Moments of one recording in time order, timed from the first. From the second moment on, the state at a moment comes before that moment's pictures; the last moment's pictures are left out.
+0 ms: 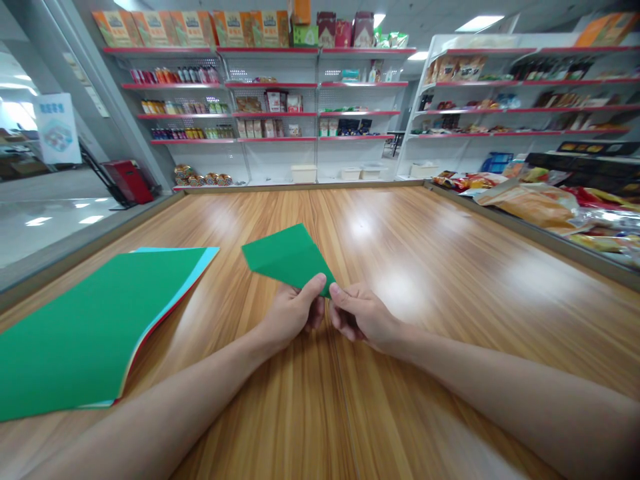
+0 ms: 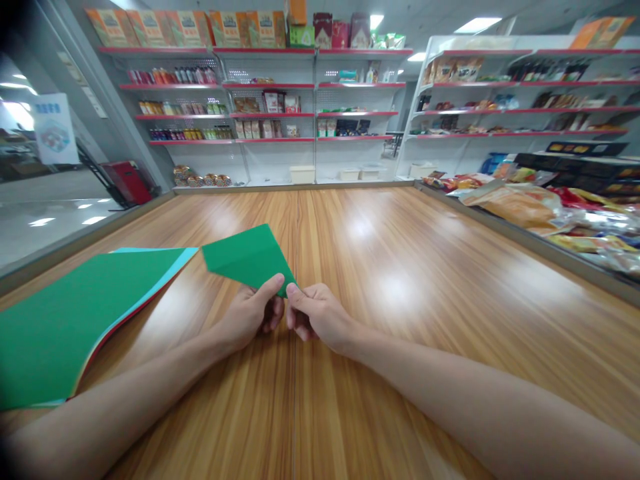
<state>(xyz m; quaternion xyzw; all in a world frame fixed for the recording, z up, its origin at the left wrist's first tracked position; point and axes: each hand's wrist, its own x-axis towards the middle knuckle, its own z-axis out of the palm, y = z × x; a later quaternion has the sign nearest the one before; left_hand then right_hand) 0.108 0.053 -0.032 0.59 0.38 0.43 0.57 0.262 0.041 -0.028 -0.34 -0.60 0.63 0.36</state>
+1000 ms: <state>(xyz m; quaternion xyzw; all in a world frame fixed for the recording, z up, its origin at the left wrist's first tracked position) 0.105 0.049 -0.028 0.59 0.33 0.47 0.57 0.263 0.038 -0.023 -0.36 -0.70 0.58 0.22</state>
